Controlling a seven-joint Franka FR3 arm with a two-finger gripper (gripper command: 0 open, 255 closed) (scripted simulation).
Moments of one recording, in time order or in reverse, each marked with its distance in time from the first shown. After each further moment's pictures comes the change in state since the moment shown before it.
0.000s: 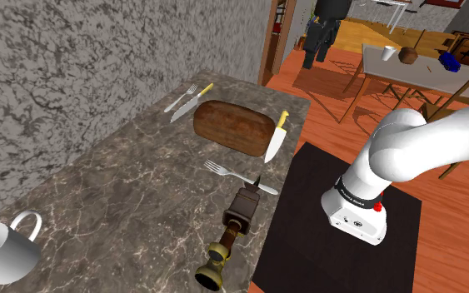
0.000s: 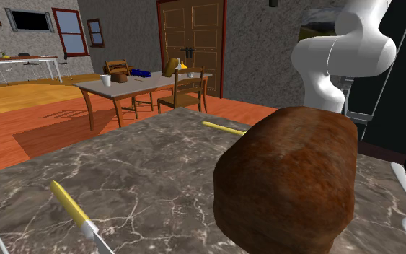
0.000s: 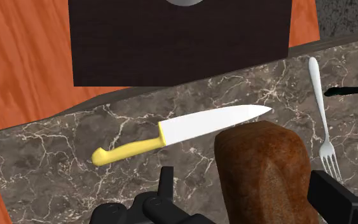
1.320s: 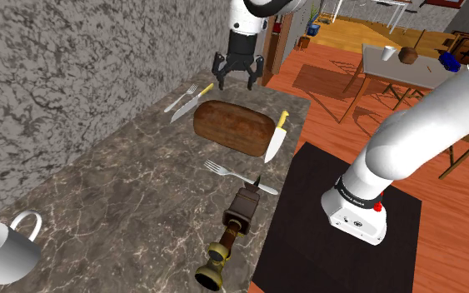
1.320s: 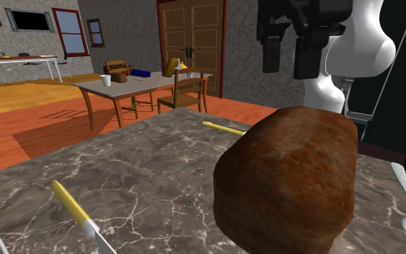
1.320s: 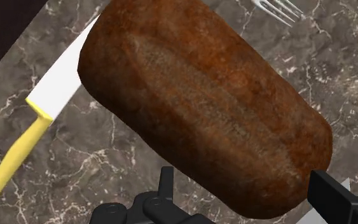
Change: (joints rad) arm -0.095 0.537 0.278 0.123 0.151 0.465 0.708
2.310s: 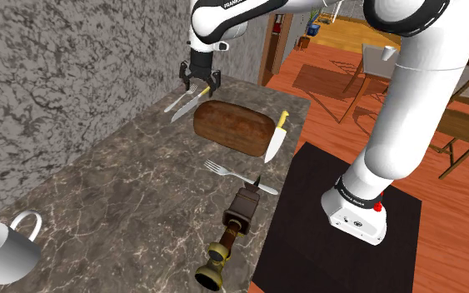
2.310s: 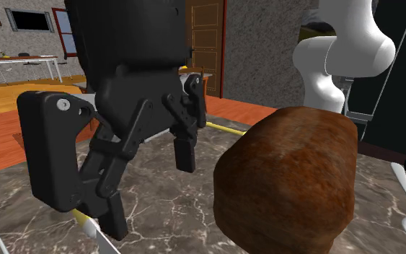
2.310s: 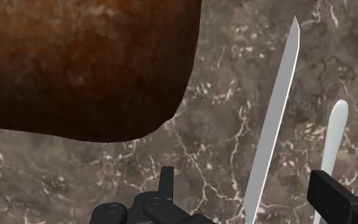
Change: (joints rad) arm -0.017 0.564 0.003 0.414 -0.120 0.183 0.540
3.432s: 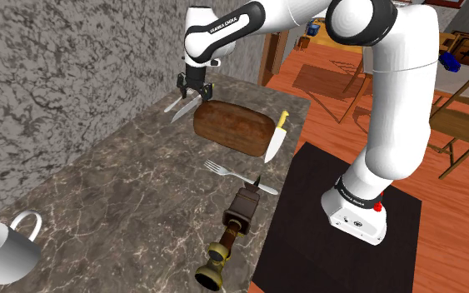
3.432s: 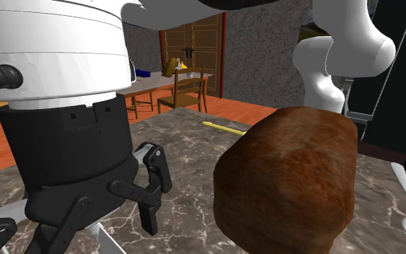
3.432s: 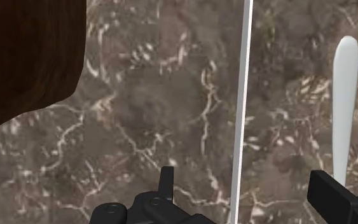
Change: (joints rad) arm 0.021 0.213 -0.044 0.133 -0.027 0.090 0.141
